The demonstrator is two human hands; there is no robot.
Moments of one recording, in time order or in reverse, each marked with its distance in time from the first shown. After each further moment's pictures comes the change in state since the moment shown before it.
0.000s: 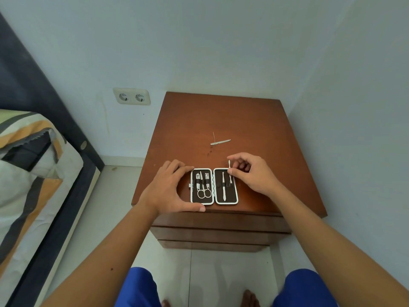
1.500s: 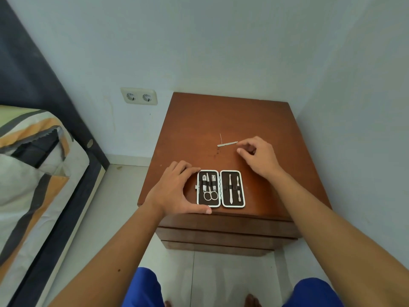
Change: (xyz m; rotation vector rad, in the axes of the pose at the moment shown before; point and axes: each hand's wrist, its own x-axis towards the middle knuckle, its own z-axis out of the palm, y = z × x) left_hand 0.001 -0.002 0.000 -0.010 -0.028 -0.028; right_hand 0.052 -0.007 -0.006 -0.243 0.177 -0.006
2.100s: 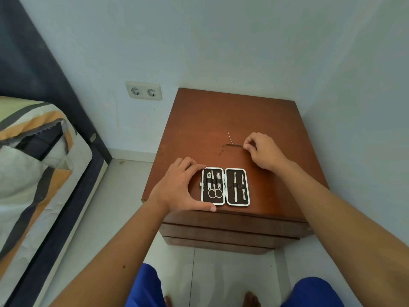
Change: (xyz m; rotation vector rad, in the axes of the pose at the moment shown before) left_hand 0.000 0.000 0.001 -0.004 -0.001 0.001; right_hand 0.019 -0.006 -0.009 -0.220 -0.210 0.007
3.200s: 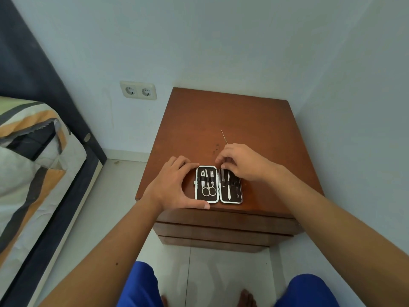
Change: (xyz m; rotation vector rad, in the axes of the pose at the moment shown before) left_hand 0.000 0.002 0.001 0.021 0.019 0.008; right_hand -0.035 -0.053 -0.008 -0.142 -0.295 -0.359
